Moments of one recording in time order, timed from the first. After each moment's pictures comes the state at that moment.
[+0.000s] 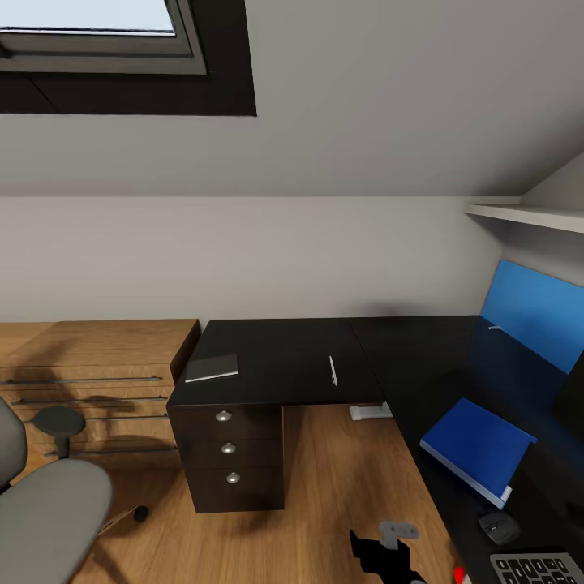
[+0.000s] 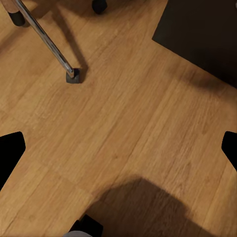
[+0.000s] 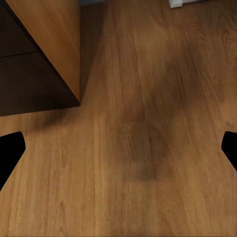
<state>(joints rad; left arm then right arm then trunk) 0.00 0.06 -0.06 -0.29 0.67 -0.52 -0.04 -0.52 0.06 0.55 0.02 -0.67 -0.39 0.08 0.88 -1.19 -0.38</state>
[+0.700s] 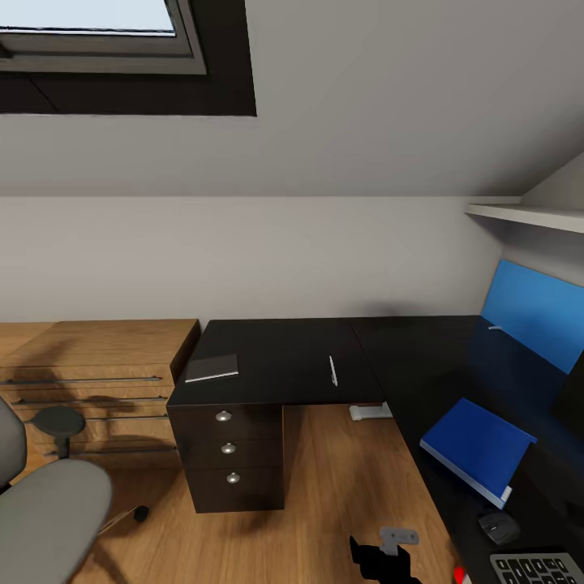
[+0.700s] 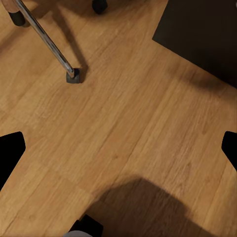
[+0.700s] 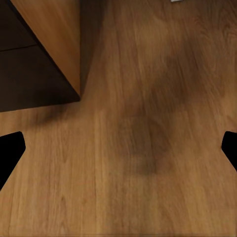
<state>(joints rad) 0.00 0.06 -0.06 -0.29 0.68 -0.52 -0.04 -0.51 0.06 0.55 0.02 -0.68 -0.39 0.08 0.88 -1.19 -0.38</state>
